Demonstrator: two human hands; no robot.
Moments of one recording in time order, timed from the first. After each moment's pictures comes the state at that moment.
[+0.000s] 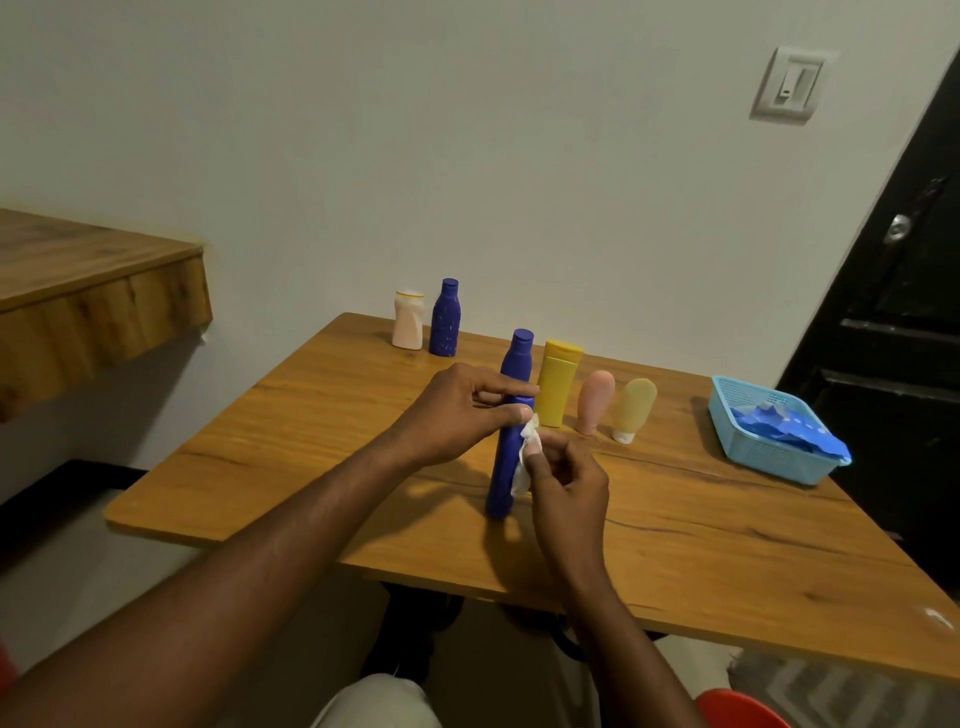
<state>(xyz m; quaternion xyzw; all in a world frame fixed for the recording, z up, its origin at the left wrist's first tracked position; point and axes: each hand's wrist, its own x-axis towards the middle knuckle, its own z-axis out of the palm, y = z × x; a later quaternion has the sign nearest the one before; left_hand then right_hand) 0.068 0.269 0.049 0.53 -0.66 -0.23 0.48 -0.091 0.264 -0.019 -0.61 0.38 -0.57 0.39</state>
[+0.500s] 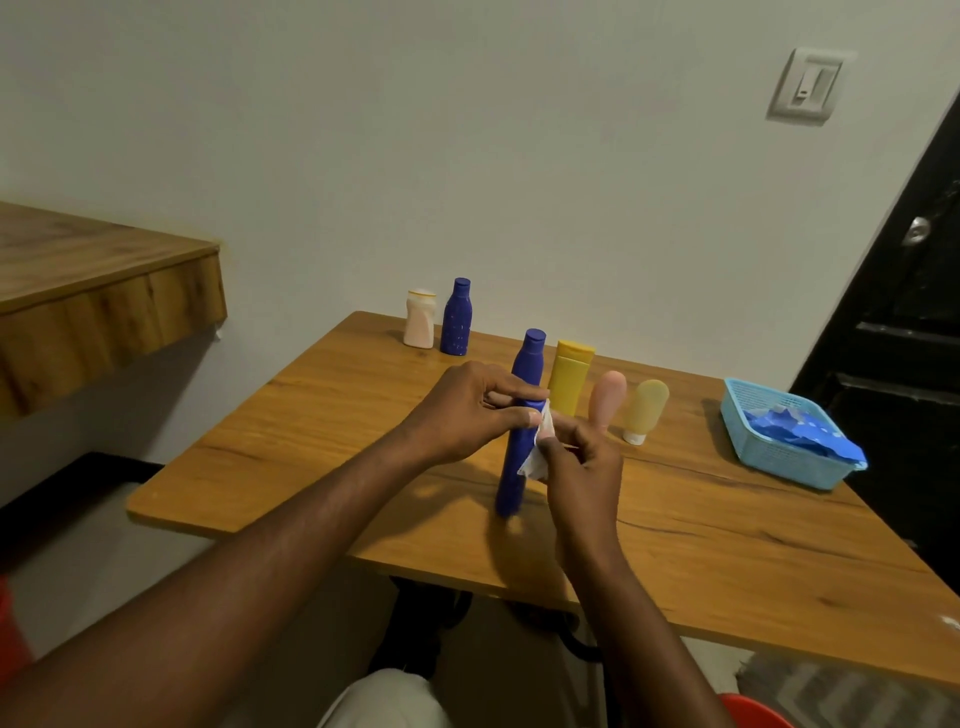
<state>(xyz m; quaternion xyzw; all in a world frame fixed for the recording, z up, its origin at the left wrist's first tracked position) 0.070 0.276 0.053 0.54 -0.68 -0.18 0.46 -0.082 0.256 -0.002 -0.58 0.39 -0.57 0.43</state>
